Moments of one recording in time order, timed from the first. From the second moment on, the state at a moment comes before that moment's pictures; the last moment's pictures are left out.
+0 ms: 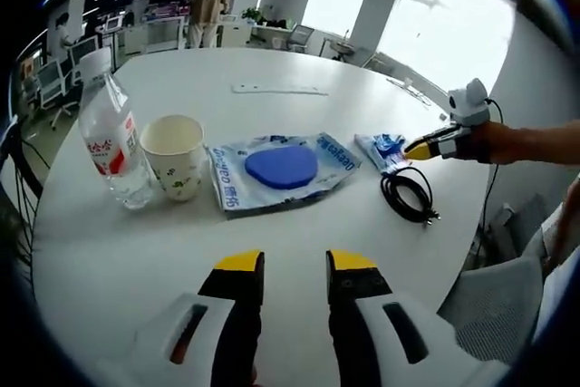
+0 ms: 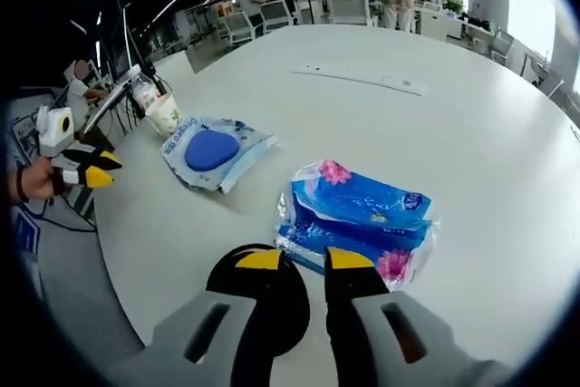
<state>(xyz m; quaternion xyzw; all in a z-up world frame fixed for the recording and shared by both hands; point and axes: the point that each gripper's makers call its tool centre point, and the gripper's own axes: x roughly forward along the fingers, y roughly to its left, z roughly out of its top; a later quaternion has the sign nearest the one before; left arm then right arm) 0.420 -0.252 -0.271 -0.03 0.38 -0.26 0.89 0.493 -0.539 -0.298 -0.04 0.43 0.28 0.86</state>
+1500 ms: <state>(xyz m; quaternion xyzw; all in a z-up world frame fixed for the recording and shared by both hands) 0.416 -0.243 -0.252 -0.03 0.36 -0.25 0.90 0.469 -0.499 -0.321 -0.08 0.46 0.31 0.83</state>
